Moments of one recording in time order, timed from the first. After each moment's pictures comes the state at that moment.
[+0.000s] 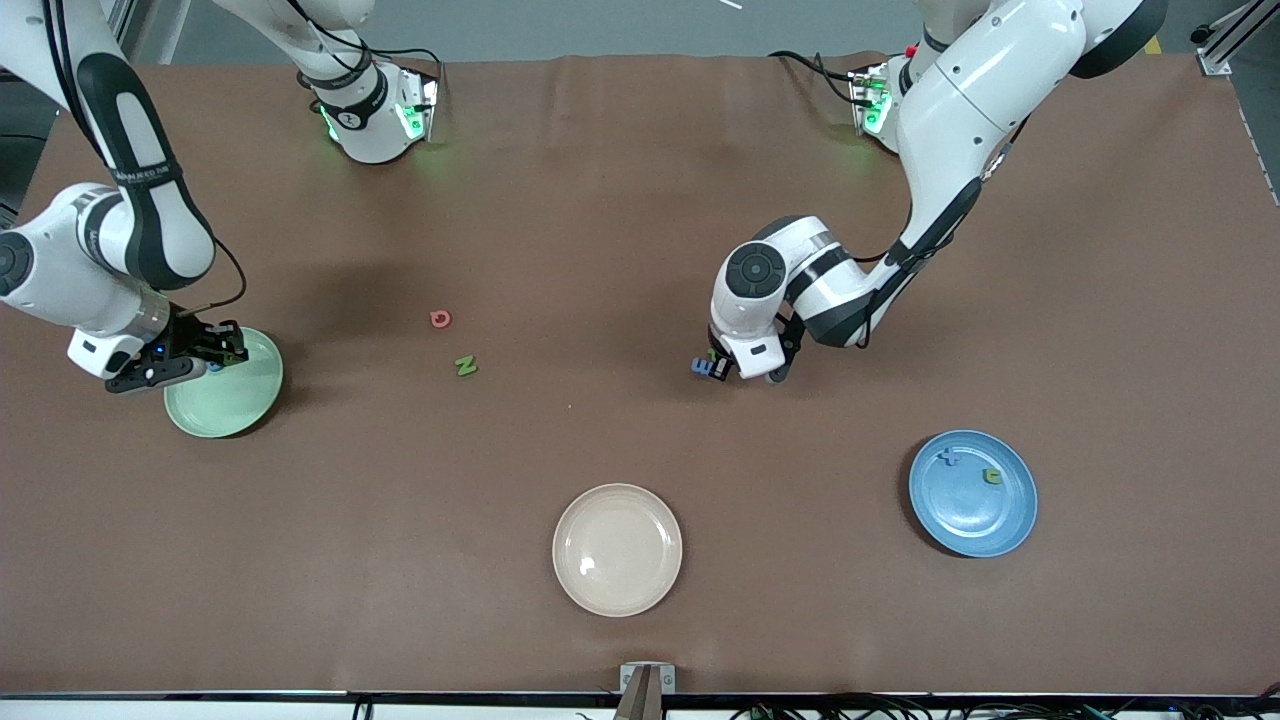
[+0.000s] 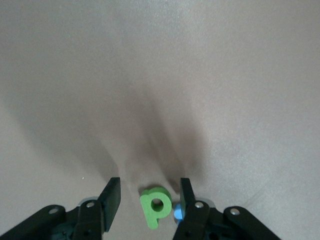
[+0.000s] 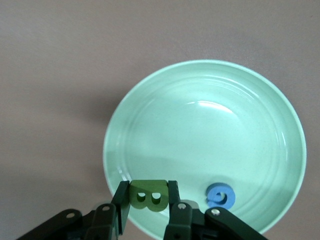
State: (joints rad) left arm -0.11 0.71 -0.60 -1.89 0.51 2.38 -2.14; right arm -0.22 0.28 -0.09 -2.25 0.09 2.46 -0.64
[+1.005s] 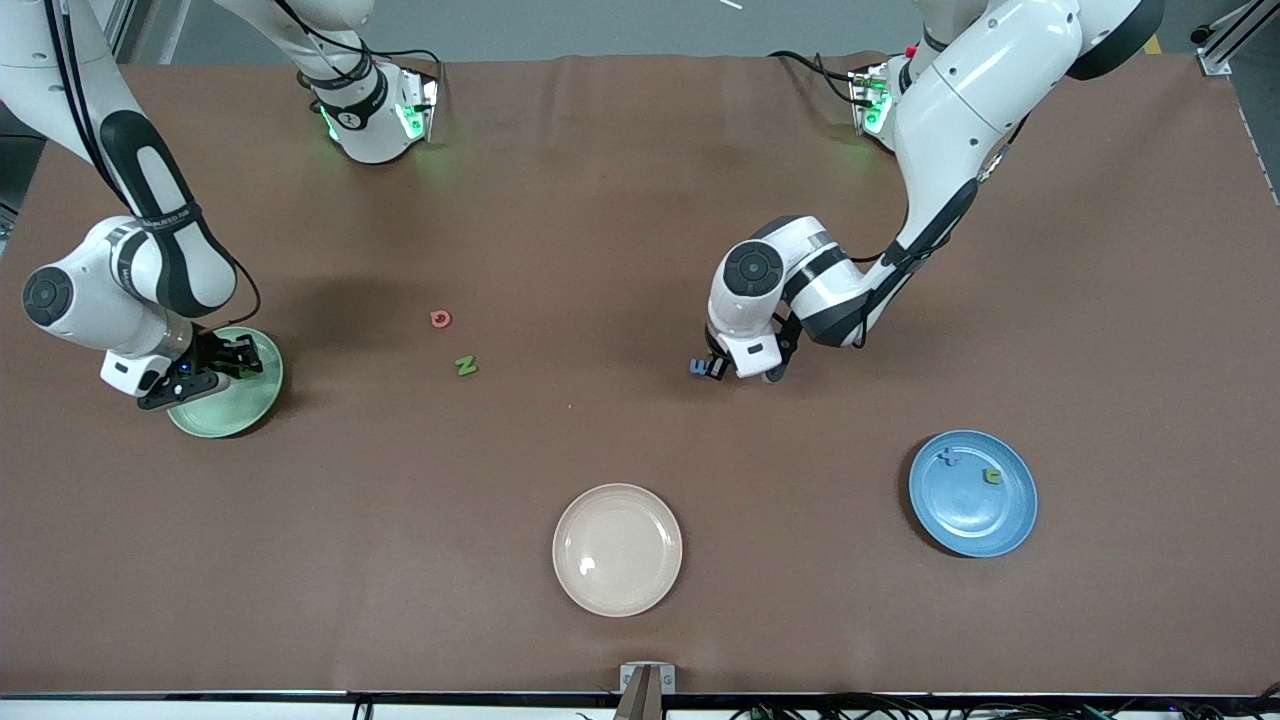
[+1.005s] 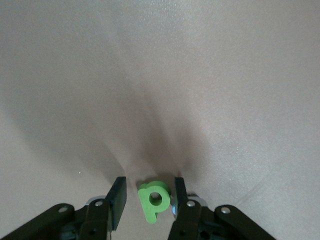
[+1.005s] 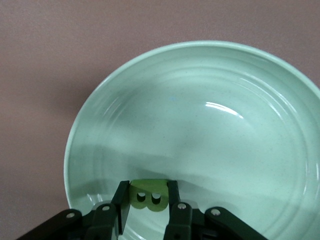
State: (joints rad) left arm -0.12 0.71 -0.60 -1.89 0.51 2.40 -2.14; right arm -0.23 0.40 -0.08 -2.22 0.09 2.53 -0.70
